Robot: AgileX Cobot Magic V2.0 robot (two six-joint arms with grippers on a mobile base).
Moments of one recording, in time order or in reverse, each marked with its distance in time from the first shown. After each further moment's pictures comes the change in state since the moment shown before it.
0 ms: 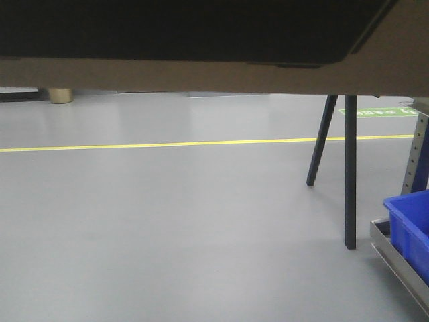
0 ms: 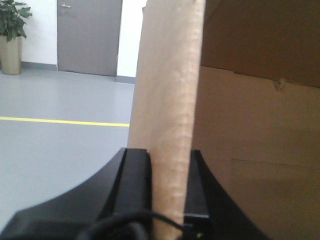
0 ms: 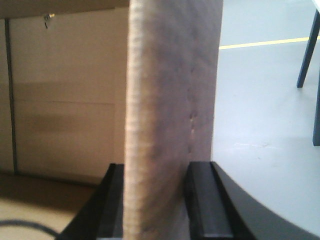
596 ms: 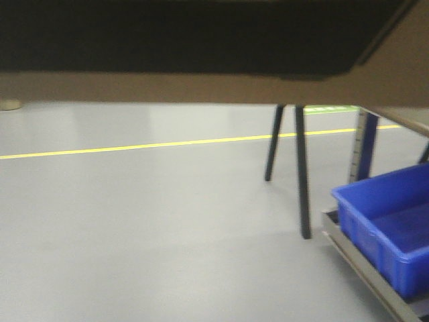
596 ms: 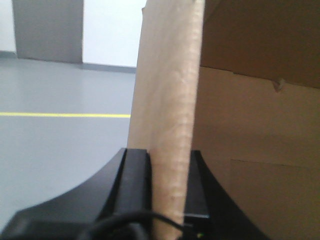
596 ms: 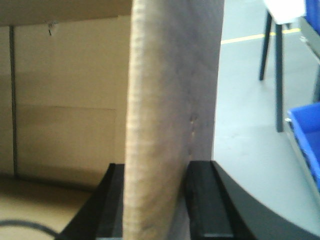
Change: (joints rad) left arm 0.000 -0.002 -0.004 -0.004 0.009 -0.002; right arm 0.000 0.000 0.000 0.000 0.007 0.000
